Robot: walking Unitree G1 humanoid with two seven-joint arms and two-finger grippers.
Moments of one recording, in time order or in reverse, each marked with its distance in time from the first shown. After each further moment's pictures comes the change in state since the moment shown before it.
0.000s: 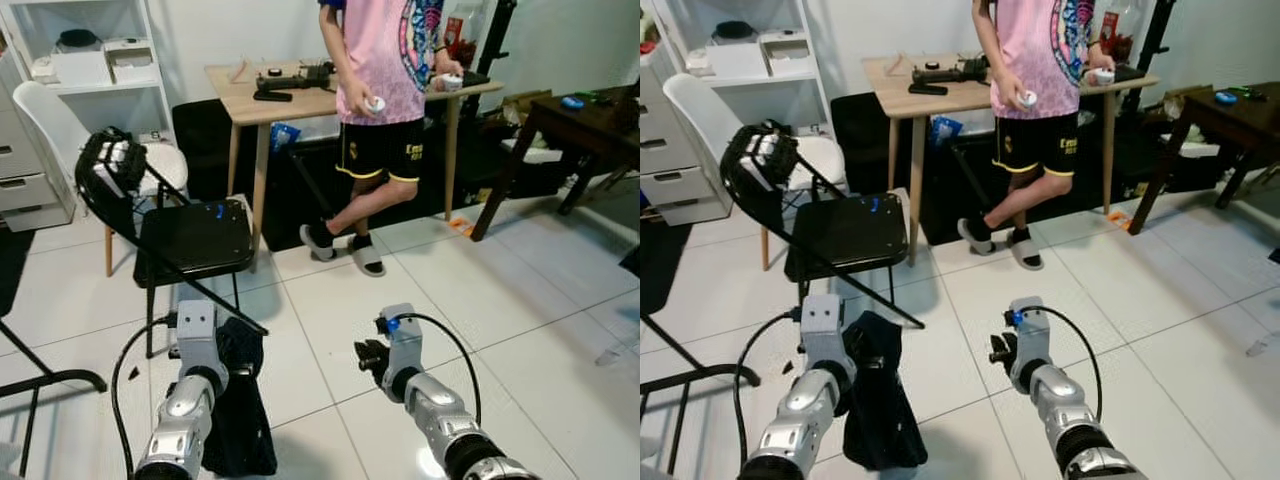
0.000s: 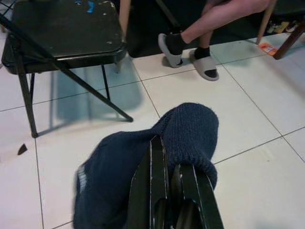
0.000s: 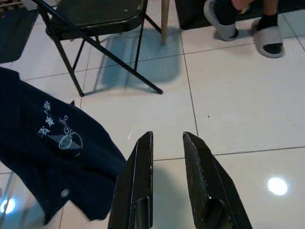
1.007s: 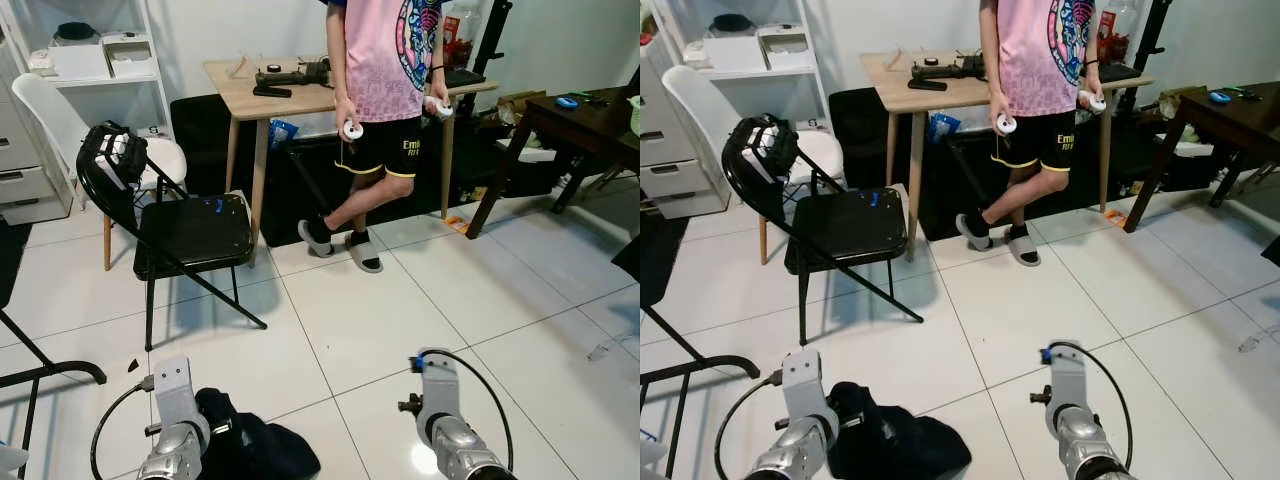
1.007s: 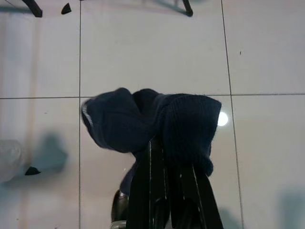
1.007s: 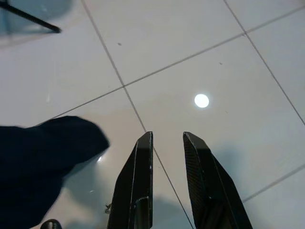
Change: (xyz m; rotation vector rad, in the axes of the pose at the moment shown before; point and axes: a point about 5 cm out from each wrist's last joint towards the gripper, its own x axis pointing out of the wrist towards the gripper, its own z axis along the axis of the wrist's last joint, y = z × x) left arm -0.023 0.031 -0.077 -0.126 0.429 0.271; right arm -0.036 -0.045 -0.059 0.096 0.244 -0.498
